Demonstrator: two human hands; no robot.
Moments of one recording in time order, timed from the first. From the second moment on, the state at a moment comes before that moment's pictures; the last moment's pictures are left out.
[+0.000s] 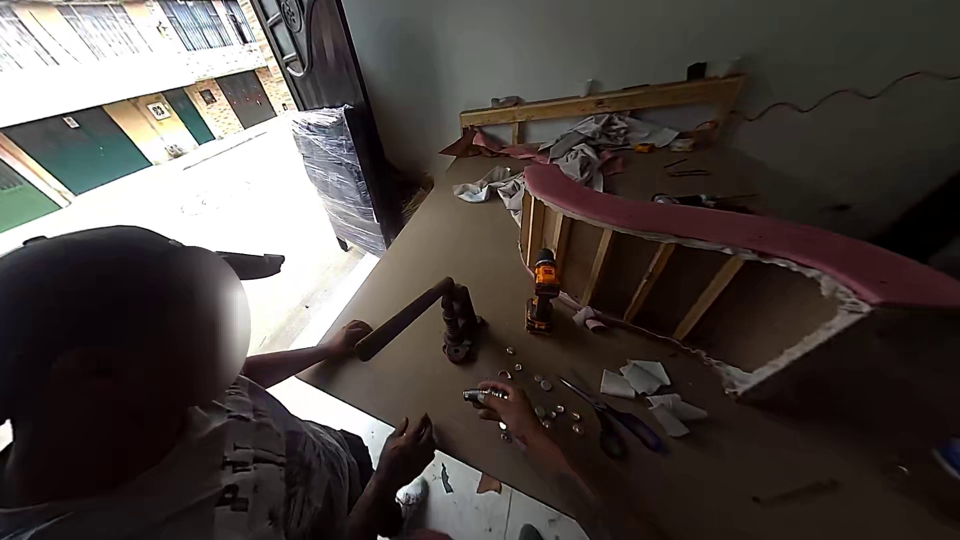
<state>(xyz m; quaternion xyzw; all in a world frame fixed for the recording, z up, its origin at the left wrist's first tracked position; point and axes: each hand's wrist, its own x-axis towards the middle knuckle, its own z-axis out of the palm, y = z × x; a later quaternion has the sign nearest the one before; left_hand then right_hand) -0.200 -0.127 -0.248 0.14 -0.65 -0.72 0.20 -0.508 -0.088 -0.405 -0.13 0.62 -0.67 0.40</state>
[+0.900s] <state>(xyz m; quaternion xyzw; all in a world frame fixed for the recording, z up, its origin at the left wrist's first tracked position) -0.367 -0.121 -0.290 0.07 -0.35 -0.92 0.17 -0.508 0.012 -0.317 -0.38 0.40 -0.76 0.34</state>
